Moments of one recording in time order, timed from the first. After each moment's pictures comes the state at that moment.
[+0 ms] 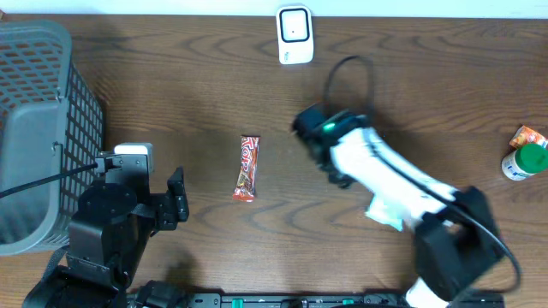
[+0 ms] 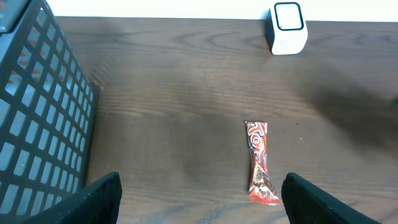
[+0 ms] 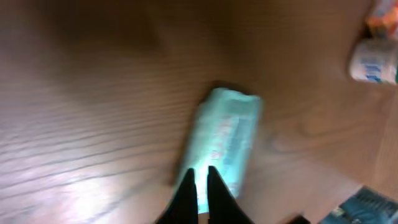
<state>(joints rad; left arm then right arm) -0.32 0.69 1.12 -1.05 -0.22 -0.20 0.65 1.84 1.32 -1.24 0.54 0.66</state>
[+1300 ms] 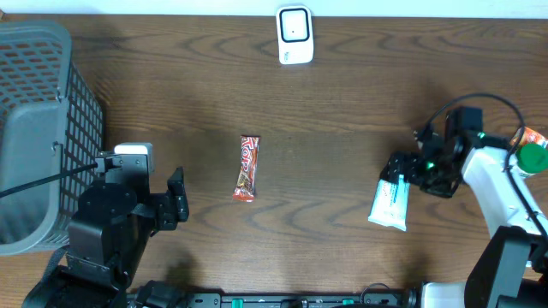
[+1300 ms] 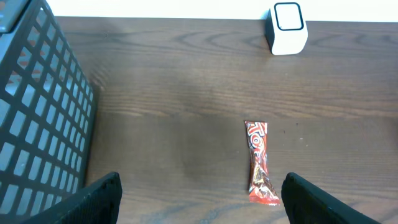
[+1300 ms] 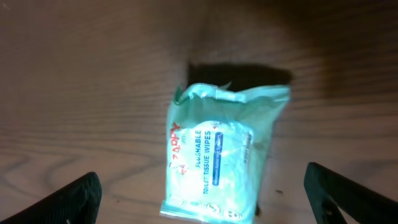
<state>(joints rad) -0.32 0.69 1.12 -1.05 -0.22 -0.20 -0.17 1.56 0.96 -0.91 -0.30 0.04</state>
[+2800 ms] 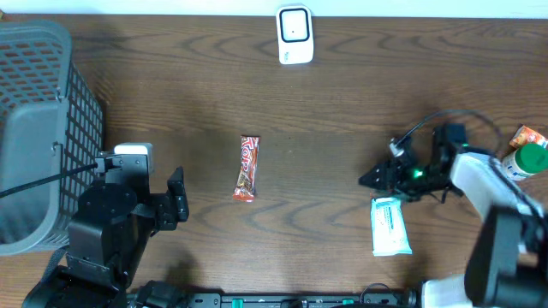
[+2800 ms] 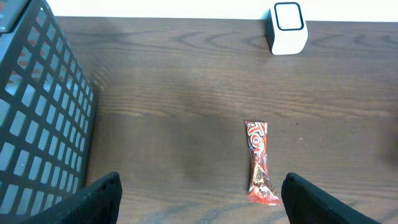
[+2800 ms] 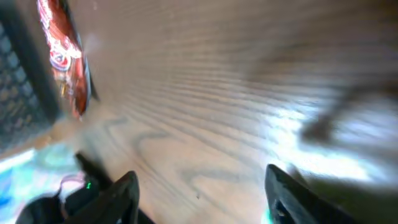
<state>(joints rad) -0.32 0.69 1.12 -1.05 -0.22 -0.20 -0.16 1.62 0.86 -0.81 -0.71 0.00</state>
